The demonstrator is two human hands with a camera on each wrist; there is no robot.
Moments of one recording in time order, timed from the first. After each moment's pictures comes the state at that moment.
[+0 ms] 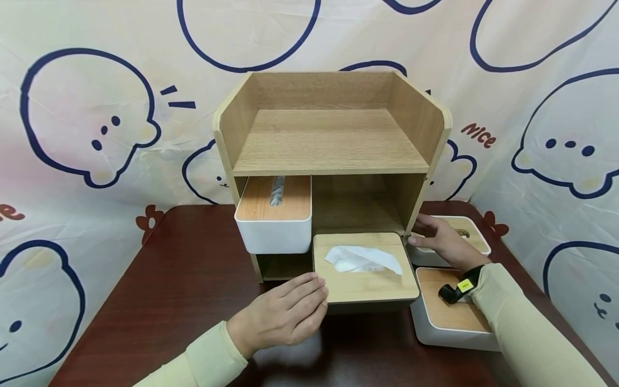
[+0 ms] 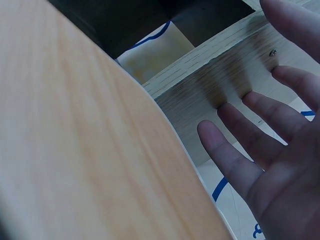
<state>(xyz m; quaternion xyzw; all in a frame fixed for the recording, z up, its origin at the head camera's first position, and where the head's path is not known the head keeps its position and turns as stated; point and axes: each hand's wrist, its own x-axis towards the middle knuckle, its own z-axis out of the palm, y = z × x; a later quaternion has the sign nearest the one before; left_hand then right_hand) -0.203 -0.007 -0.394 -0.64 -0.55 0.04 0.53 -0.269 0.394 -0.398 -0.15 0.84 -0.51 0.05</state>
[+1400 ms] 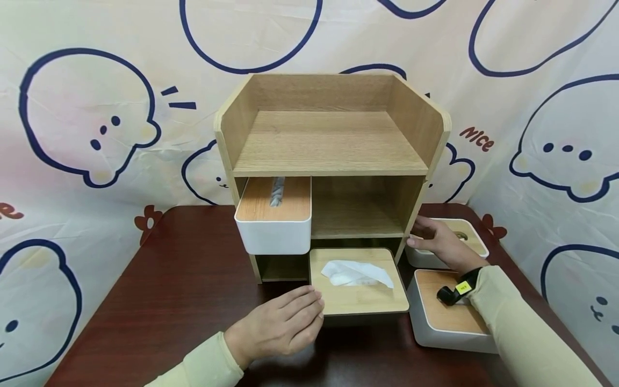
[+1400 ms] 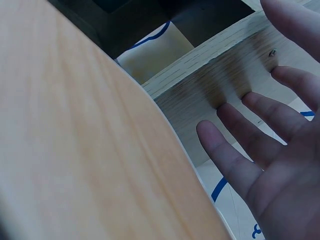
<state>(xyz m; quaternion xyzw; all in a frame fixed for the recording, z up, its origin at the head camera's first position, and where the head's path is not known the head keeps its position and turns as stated) -0.199 -0.012 -0.417 -0.65 -0.55 0.05 0.53 -0.269 0.395 -0.399 -0.16 0.83 -0.53 0.05</state>
